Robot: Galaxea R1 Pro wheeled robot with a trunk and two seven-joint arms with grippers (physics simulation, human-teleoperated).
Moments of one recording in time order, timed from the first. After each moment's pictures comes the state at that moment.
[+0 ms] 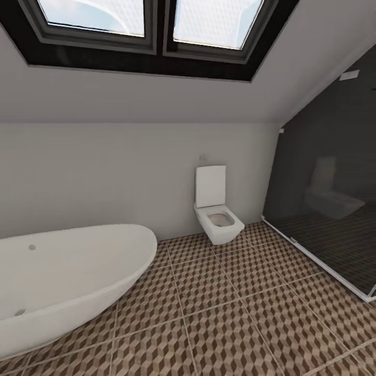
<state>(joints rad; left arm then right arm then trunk) 0.00 0.00 0.01 -0.03 0.02 -0.01 0.00 0.00 0.00 0.00 0.00 0.01 -0.02 0.00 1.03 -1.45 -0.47</state>
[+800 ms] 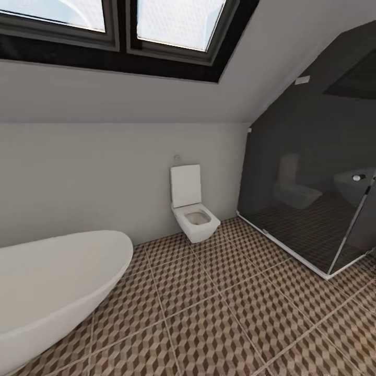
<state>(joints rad) 0.00 0.00 0.01 -0.03 0.02 0.00 0.00 0.00 0.00 0.00 0.00 0.00 -0.03 0.00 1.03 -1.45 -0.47</state>
